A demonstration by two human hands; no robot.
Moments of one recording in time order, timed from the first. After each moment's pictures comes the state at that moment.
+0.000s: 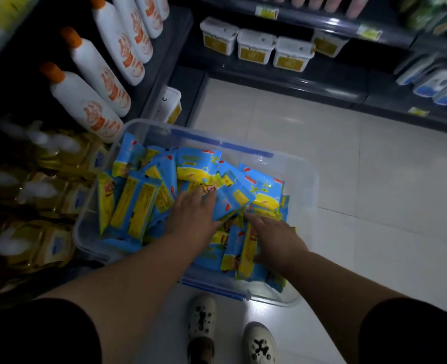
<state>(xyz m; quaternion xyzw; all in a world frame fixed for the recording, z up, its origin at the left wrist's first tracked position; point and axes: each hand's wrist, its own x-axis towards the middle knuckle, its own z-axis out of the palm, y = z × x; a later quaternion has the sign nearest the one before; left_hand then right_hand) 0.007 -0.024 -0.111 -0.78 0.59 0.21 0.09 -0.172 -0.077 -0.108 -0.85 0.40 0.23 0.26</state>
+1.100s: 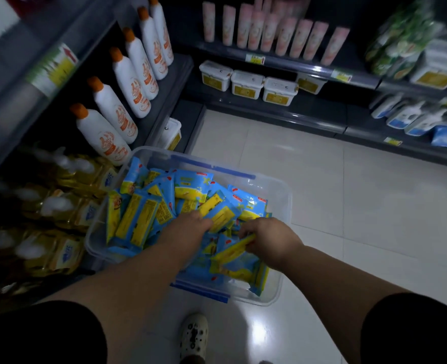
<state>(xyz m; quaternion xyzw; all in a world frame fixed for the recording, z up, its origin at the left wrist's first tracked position) 0.000 -0.010 -0.055 -0.72 0.64 0.24 0.11 -0.179 -0.089 -0.032 -0.85 0.41 0.16 0.30</state>
